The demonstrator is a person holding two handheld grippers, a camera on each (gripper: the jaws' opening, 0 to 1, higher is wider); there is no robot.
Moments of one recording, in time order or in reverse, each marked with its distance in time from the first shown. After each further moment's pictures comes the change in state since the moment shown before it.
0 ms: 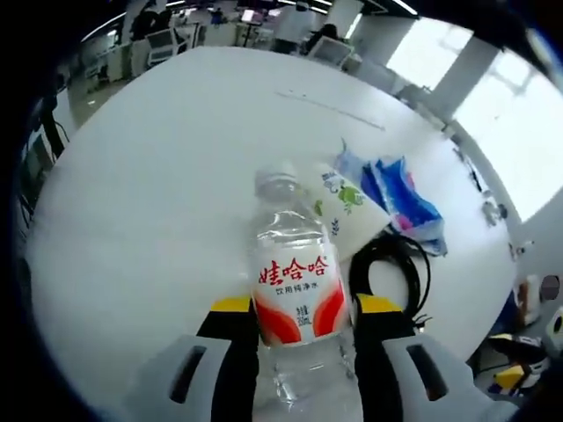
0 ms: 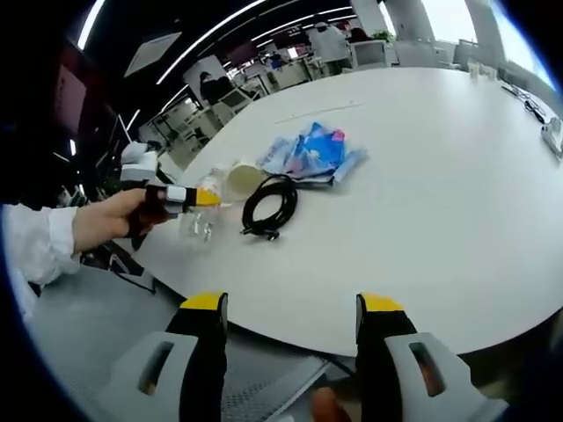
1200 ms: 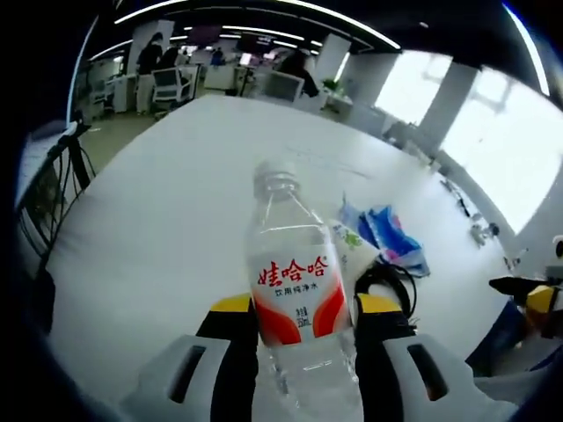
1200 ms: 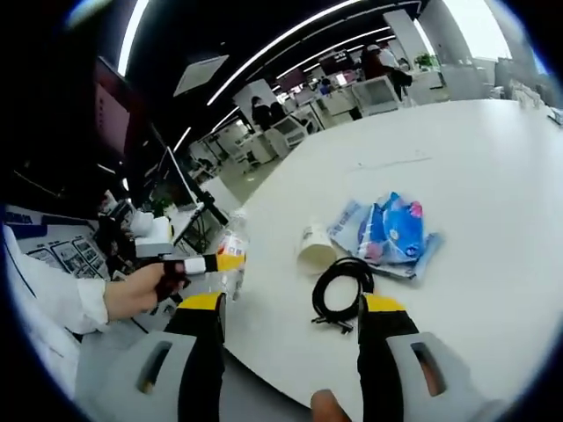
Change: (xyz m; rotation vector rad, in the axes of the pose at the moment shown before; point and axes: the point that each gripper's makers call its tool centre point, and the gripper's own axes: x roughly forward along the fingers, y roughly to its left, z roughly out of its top) left arm -0.076 0.031 0.032 0.037 -0.248 -0.032; right arm 0.017 0.087 0.122 -0.070 -0.147 0.271
